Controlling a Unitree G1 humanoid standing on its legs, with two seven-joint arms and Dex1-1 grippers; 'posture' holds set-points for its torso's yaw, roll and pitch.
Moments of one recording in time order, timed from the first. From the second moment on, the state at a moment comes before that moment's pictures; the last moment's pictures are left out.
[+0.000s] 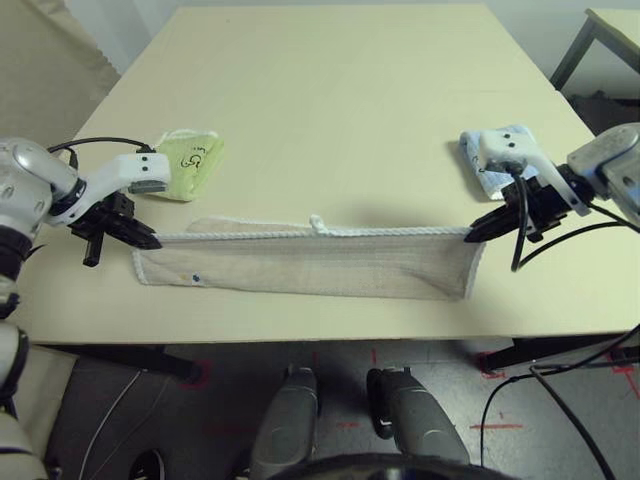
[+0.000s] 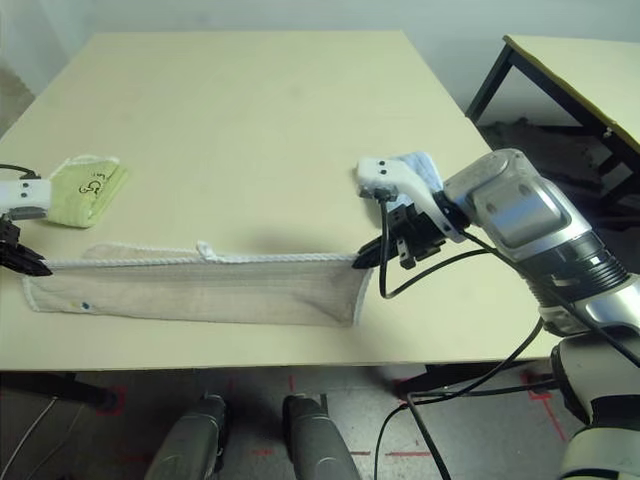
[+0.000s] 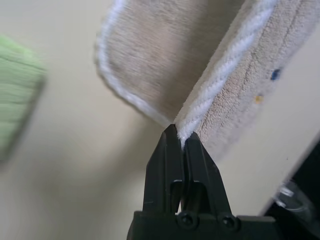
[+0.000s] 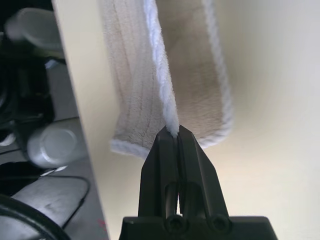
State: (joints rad) left arm -0.94 1.11 -0.45 0.82 0.14 0.10 -1.53; right arm -0.94 -1.02 0.53 0.15 0.22 0.70 1.55
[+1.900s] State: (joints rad) left arm -0.45 1.01 0.10 0.74 -0.07 0.21 -1.23; right arm -0.34 -0.99 0.02 -0.33 0.44 1.10 1.13
